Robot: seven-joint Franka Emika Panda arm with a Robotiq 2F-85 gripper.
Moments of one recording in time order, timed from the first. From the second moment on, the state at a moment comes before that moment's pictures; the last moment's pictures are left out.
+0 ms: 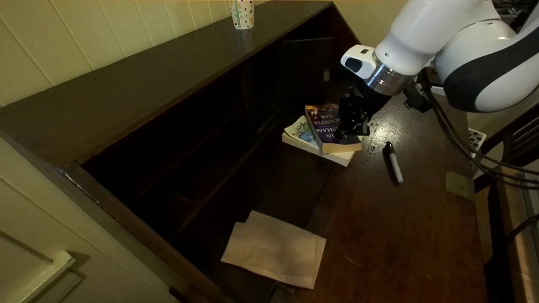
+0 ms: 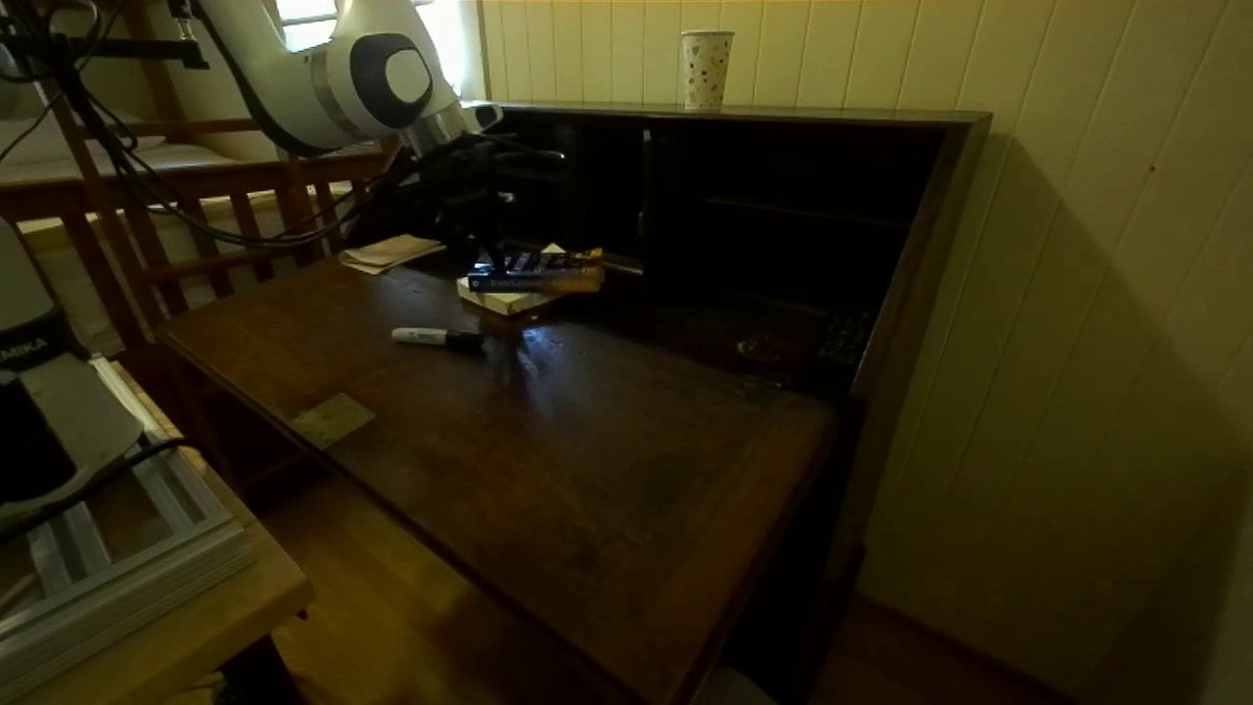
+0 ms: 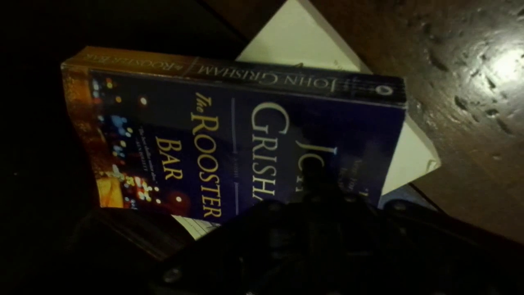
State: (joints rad) arm -0.78 0.16 0.53 -2.59 -0.73 3.09 -0.26
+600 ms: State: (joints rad) arm -0.88 0.06 0.58 -2.59 -0.63 2.77 -0.52
